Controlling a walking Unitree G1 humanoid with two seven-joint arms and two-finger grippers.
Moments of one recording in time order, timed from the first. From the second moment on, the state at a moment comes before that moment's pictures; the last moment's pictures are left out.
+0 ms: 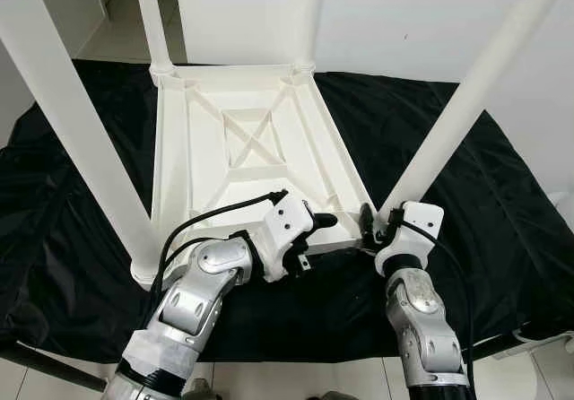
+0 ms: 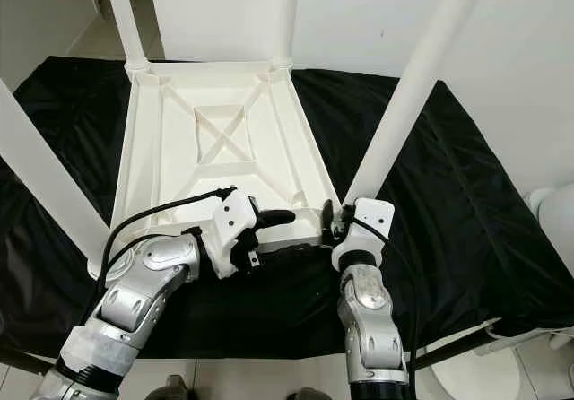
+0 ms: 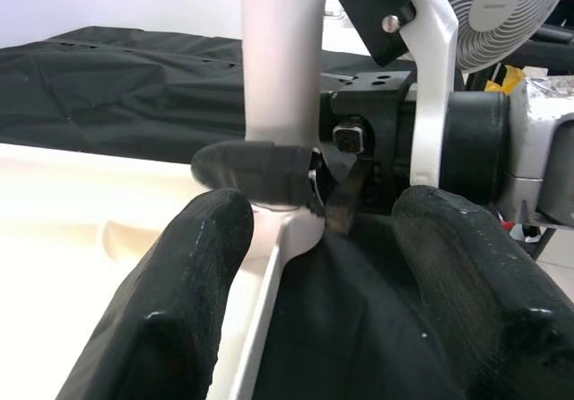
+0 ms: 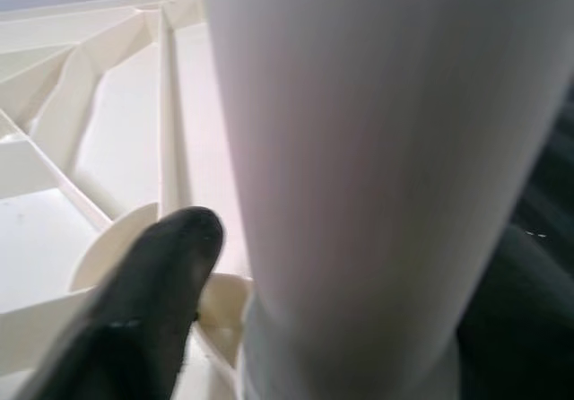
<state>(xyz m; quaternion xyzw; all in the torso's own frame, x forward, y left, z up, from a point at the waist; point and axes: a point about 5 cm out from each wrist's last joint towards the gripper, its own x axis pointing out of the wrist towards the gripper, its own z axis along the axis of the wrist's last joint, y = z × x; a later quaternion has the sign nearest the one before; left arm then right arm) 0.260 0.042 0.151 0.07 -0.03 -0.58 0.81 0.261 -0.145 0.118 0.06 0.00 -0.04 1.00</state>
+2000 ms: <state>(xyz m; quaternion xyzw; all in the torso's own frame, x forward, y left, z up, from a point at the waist) 0.265 0.042 0.154 0.07 -0.02 -0.58 0.81 0.257 -0.172 0.119 -0.01 0.00 0.13 0.99</state>
